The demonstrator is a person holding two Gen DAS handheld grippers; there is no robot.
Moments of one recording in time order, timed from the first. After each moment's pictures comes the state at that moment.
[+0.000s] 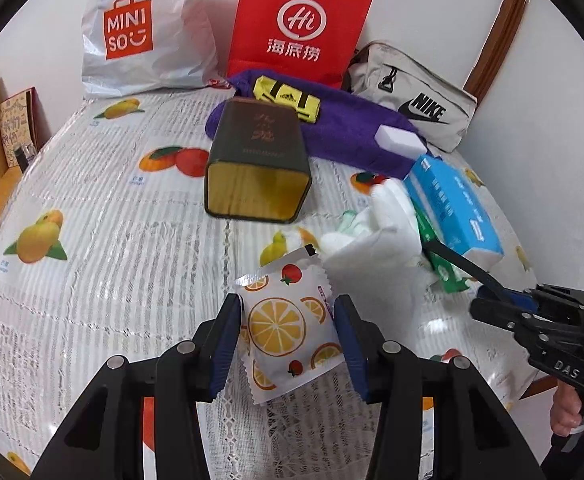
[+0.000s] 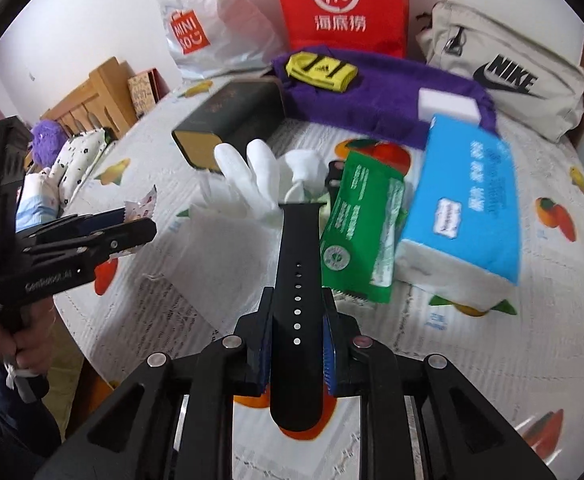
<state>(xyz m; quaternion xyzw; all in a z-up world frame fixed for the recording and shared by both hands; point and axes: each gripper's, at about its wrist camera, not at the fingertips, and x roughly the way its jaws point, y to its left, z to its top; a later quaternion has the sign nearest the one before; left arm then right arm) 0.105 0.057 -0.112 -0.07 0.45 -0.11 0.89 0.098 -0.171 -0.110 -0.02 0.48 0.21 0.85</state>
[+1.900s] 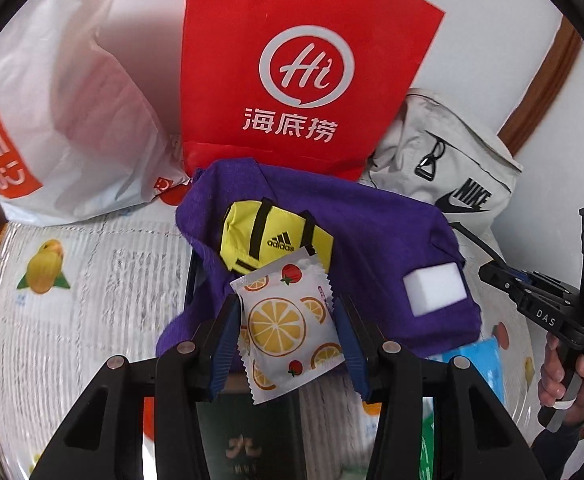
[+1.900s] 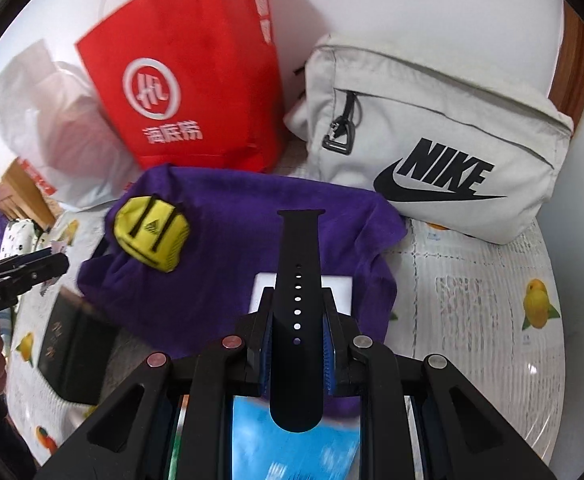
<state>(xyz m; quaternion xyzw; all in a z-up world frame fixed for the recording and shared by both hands) 0.362 0.026 -0.065 -0.07 0.48 -0.12 0.87 0.360 -0.257 -0.077 0.01 0.47 0.10 0.88</state>
